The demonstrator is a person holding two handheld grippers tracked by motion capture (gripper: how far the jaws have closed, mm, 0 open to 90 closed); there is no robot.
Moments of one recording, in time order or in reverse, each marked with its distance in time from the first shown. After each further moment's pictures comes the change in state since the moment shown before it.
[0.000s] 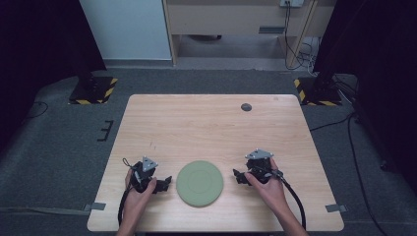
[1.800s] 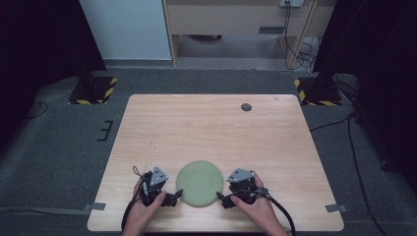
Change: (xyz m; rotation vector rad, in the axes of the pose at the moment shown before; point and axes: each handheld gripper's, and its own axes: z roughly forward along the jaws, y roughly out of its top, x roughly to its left) left arm -0.047 -0.003 -0.017 -0.044 -0.144 0.111; right arm 0.072 -0.016 -0.011 0.005 0.140 -0.195
